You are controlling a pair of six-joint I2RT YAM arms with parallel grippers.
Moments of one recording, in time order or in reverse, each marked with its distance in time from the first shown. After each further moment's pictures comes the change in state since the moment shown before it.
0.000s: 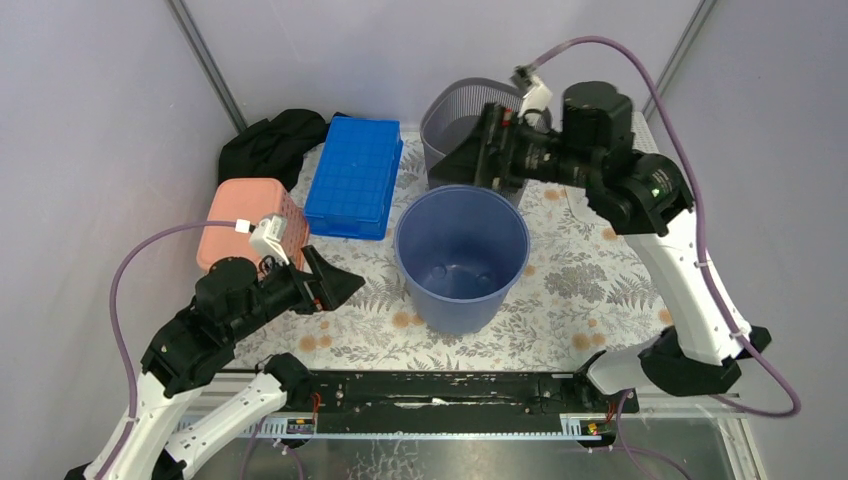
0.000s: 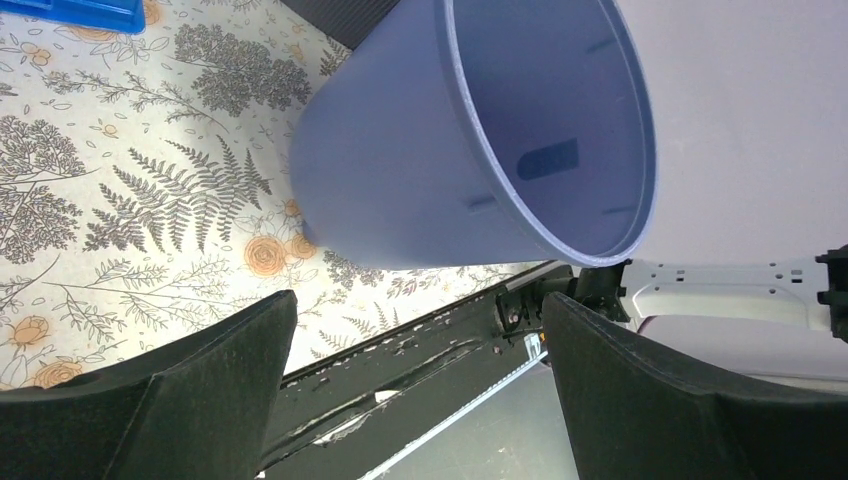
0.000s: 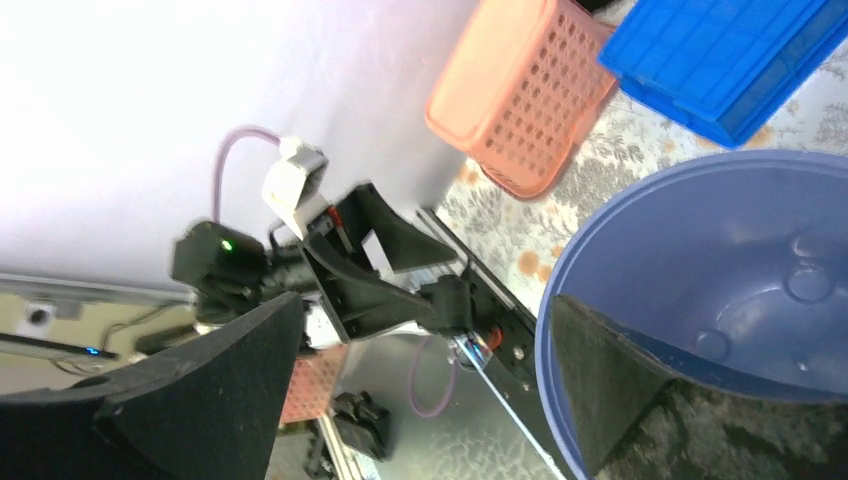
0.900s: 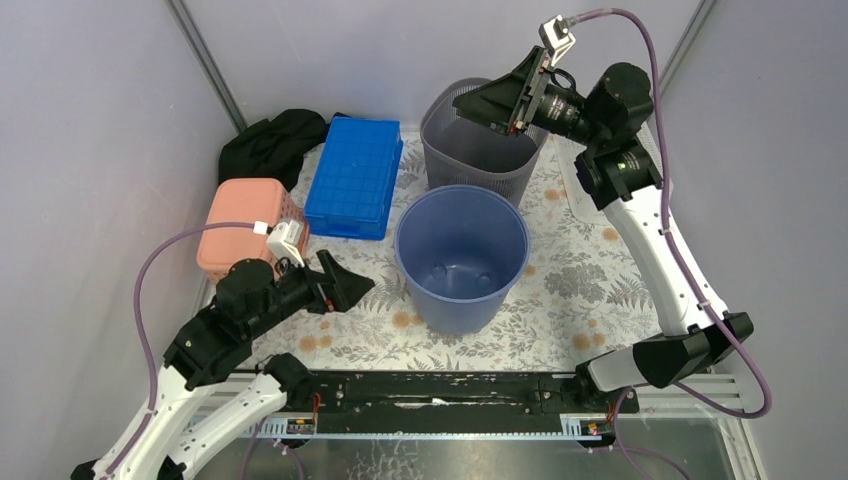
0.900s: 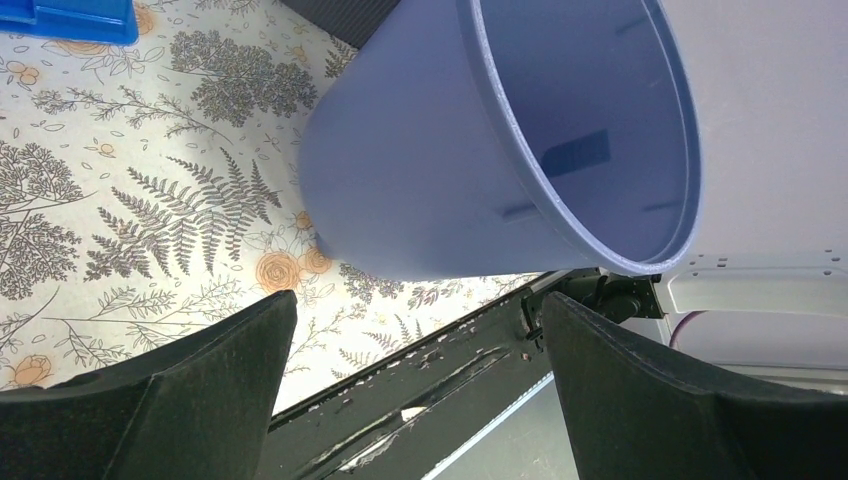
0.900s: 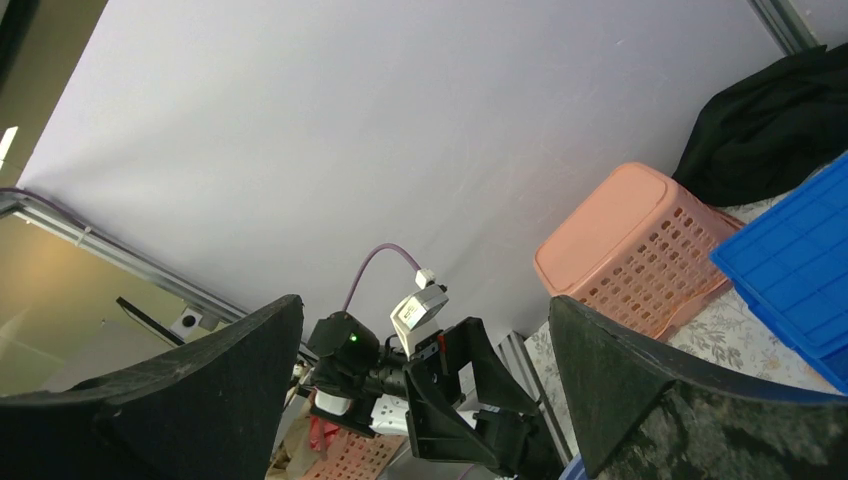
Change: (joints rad) left arm 0.000 -0.038 -0.156 0.130 0.023 0.059; right arm -0.359 -0.012 -0.366 0.963 -0.458 0.352
